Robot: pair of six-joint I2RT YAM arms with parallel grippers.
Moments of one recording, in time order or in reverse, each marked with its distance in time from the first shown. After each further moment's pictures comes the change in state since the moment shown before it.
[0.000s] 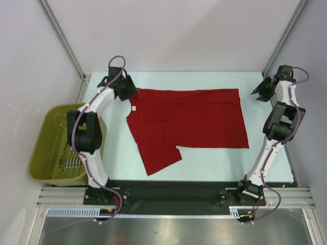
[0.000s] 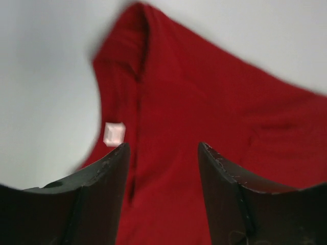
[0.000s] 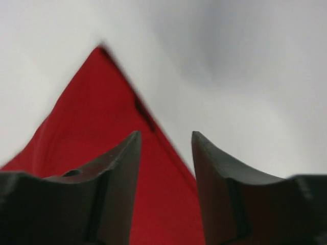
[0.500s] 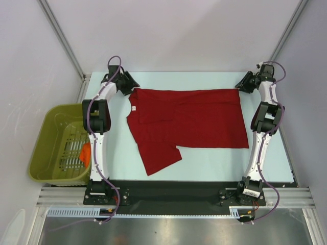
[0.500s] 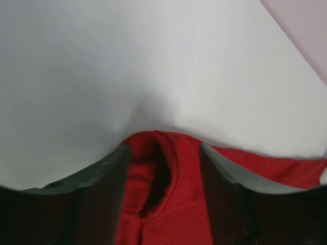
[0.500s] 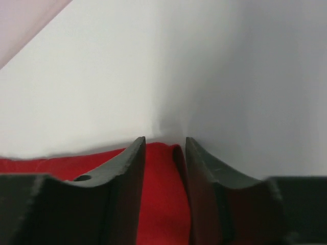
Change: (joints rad) left arm 0.089 0.519 0.477 0.064 0.202 -0.122; right arm 0.101 0.388 0.387 0.171 -0.227 -0.076
